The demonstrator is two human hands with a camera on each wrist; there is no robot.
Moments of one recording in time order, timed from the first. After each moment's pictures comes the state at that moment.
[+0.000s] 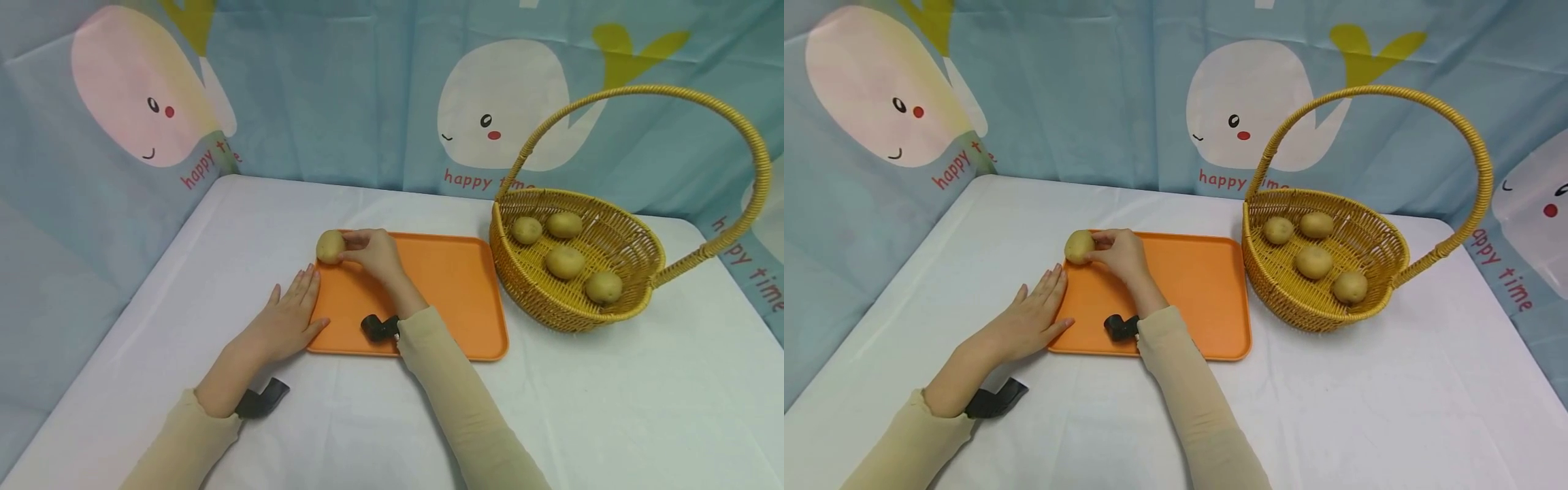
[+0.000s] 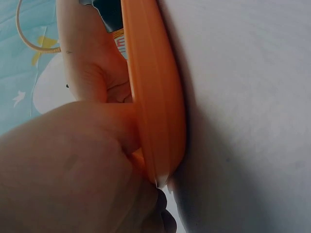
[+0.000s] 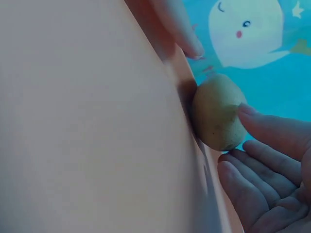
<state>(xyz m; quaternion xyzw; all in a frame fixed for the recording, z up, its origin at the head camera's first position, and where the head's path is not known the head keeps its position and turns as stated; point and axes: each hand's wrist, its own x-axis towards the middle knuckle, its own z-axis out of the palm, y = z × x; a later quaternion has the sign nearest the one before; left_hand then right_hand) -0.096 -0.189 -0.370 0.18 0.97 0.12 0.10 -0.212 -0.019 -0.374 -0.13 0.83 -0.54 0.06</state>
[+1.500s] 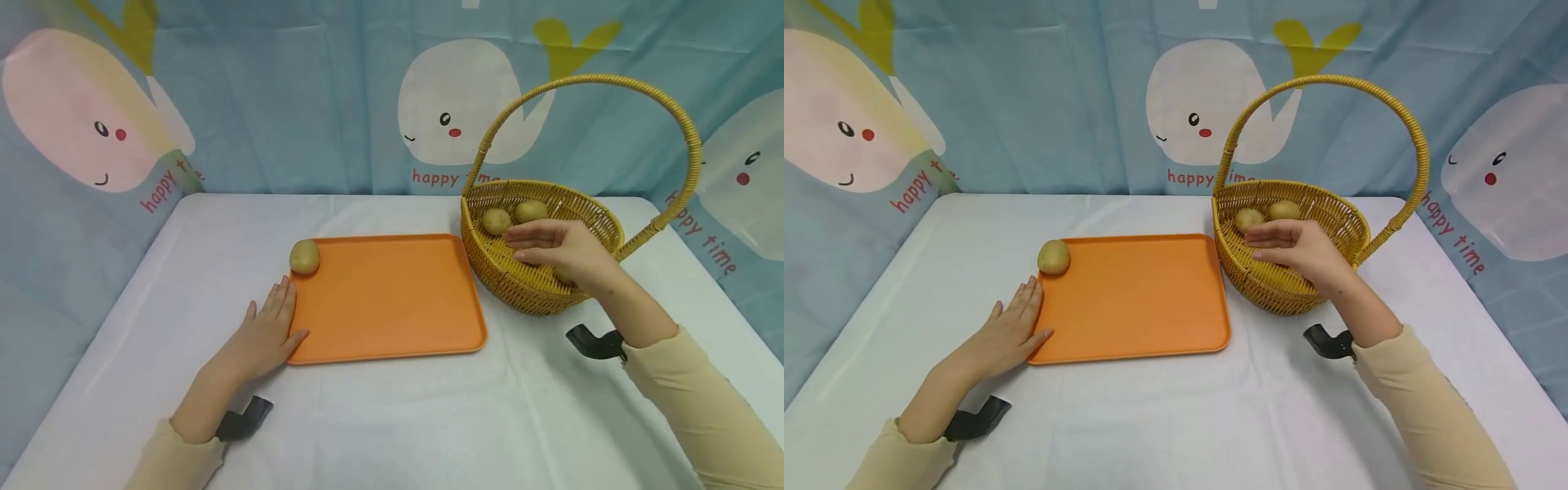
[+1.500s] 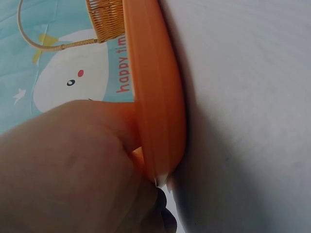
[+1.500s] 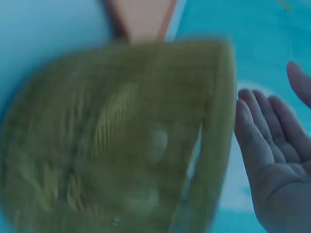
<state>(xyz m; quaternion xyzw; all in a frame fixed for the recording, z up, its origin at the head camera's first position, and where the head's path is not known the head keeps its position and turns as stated) -0.102 -0.191 -0.378 0.19 0.97 0.14 0.10 -0.140 0.260 -0.279 -0.11 0.82 -0.55 0.08</state>
